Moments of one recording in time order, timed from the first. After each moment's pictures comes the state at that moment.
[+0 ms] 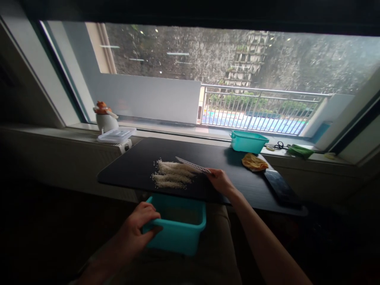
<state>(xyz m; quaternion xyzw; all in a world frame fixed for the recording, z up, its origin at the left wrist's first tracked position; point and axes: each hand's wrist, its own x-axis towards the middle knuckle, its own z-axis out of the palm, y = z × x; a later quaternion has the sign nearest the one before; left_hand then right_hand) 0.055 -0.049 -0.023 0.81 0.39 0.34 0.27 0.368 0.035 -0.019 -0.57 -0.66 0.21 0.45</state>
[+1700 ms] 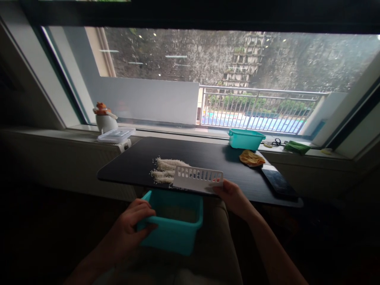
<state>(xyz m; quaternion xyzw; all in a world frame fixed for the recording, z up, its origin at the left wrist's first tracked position) 0.045 -0.060 -0.017 0.83 0.37 0.33 0.24 0.370 -0.054 -0.014 -0.54 -0.58 0.34 0.51</state>
